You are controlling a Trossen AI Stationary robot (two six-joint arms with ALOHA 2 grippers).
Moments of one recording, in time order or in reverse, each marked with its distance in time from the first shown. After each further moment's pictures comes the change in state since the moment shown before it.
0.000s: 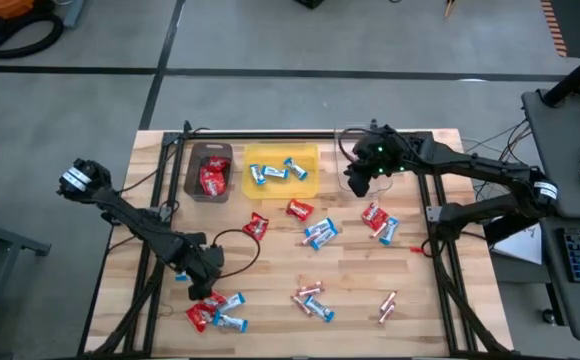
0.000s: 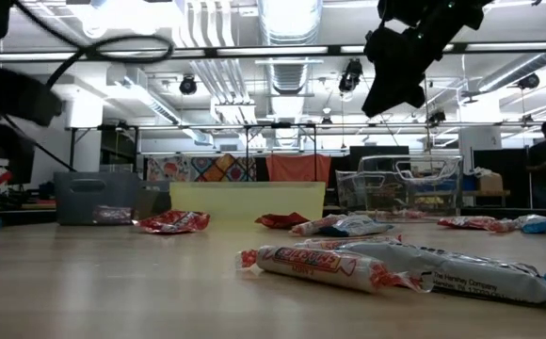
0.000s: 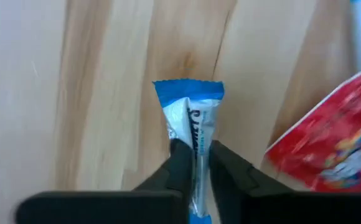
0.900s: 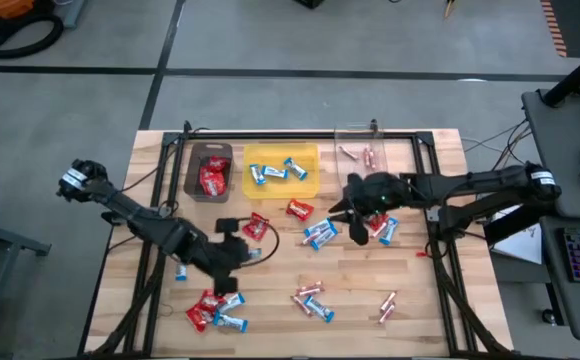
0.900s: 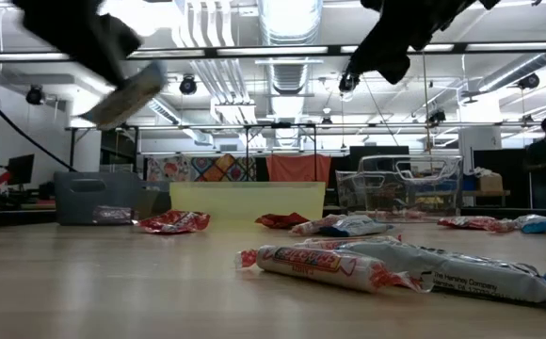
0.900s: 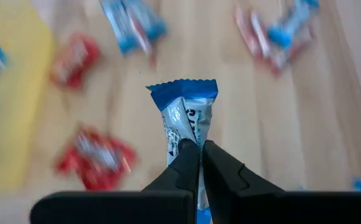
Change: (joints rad) left arm 0.097 -0.001 0.298 0.125 -0.386 0.447; right arm 0.420 -0.006 -0.088 0.282 0.007 -0.026
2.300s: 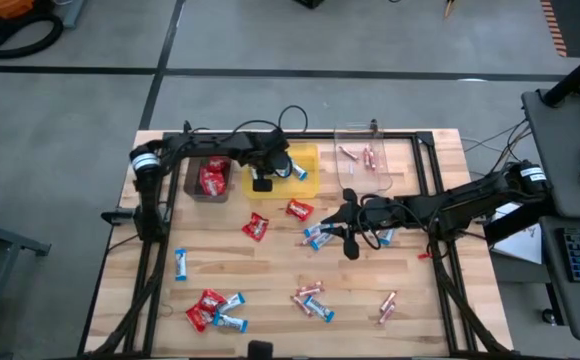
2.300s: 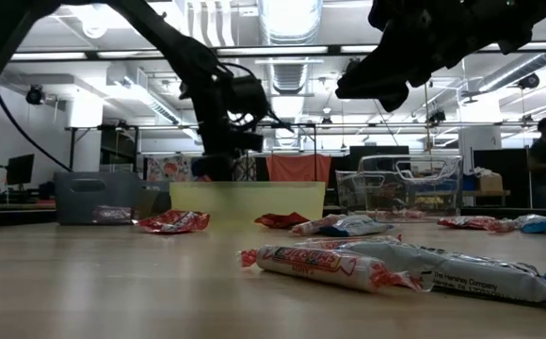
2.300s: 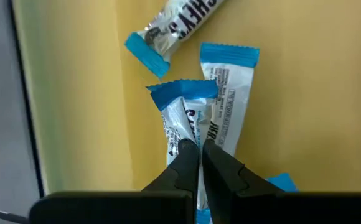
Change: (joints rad) left arm 0.998 0.580 0.368 -0.006 0.246 0.993; right arm 0.131 0.086 -0.270 0.530 0.185 0.001
